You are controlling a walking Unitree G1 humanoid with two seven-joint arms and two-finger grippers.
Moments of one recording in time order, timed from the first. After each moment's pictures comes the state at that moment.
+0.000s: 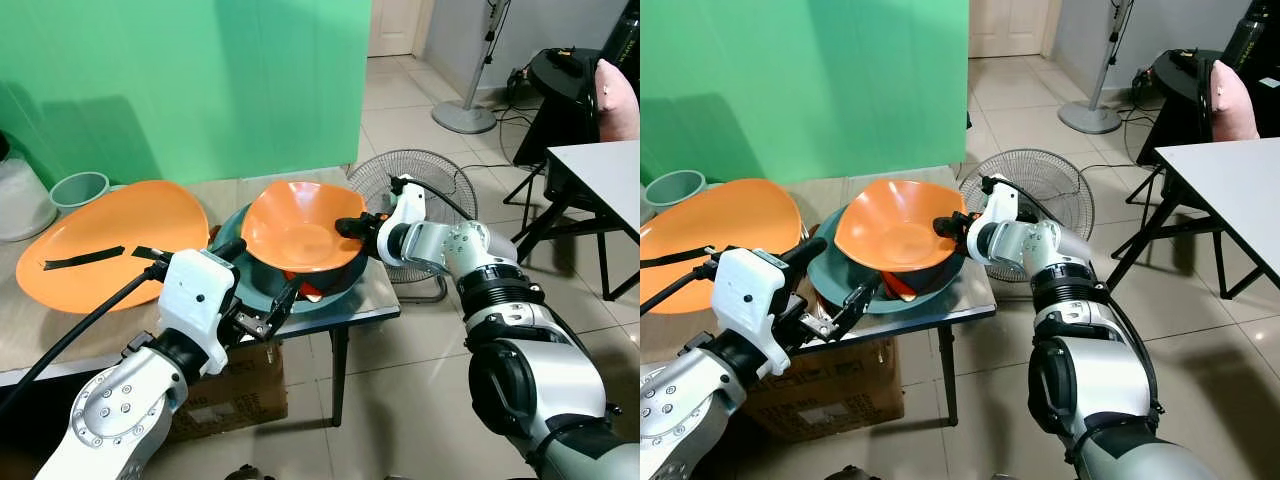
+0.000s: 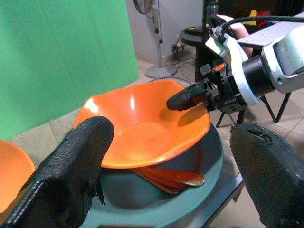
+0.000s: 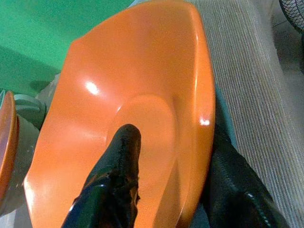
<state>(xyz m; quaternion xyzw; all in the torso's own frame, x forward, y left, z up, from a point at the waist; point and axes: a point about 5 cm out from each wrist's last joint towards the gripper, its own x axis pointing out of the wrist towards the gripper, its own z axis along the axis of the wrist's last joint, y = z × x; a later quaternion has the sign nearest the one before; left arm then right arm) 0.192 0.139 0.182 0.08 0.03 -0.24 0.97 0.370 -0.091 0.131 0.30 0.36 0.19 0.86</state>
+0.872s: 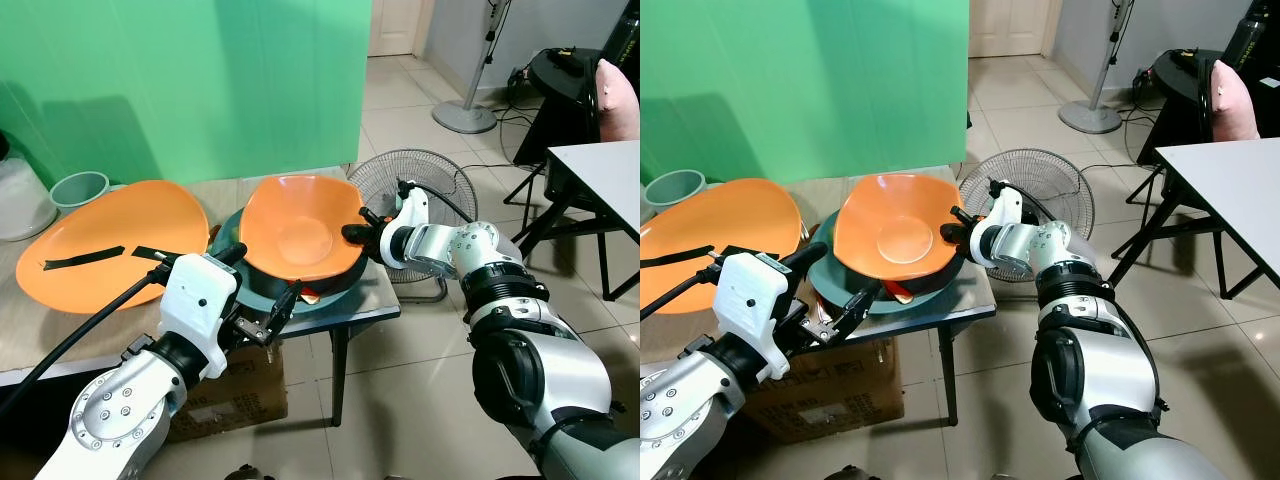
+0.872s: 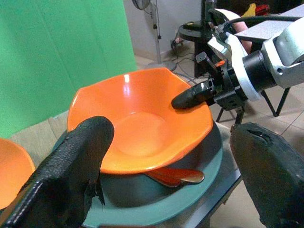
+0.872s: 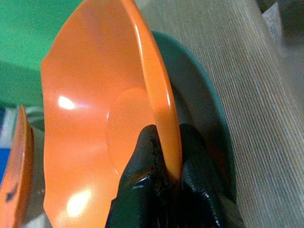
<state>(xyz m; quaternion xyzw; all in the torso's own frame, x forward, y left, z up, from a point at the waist) 0.190 0.139 0.180 0.09 0.03 -0.25 0.96 0.369 -0.095 0.126 0.37 0.38 0.17 0.83</state>
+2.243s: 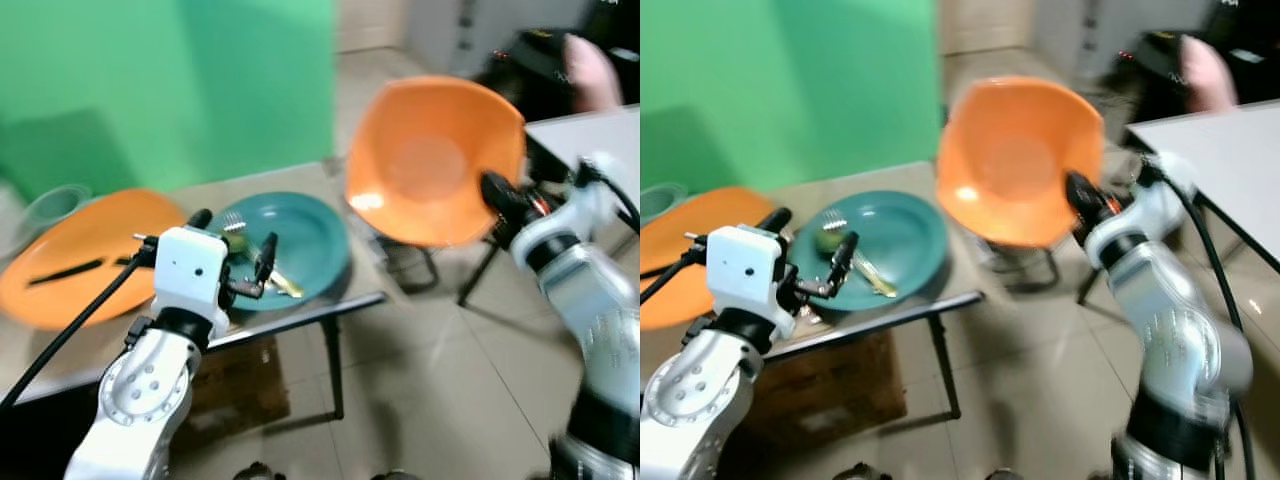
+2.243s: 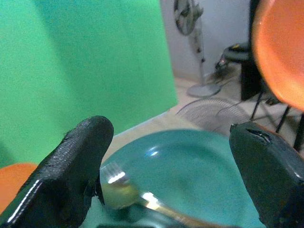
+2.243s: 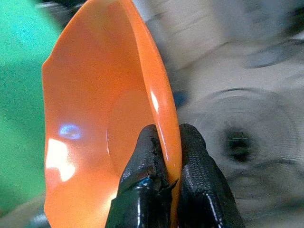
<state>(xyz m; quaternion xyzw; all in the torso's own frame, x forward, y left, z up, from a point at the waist) 0.214 0.140 0.186 0.09 -0.04 -0.09 0.99 0.274 -0.206 0.195 0.23 0.04 0.05 0.97</state>
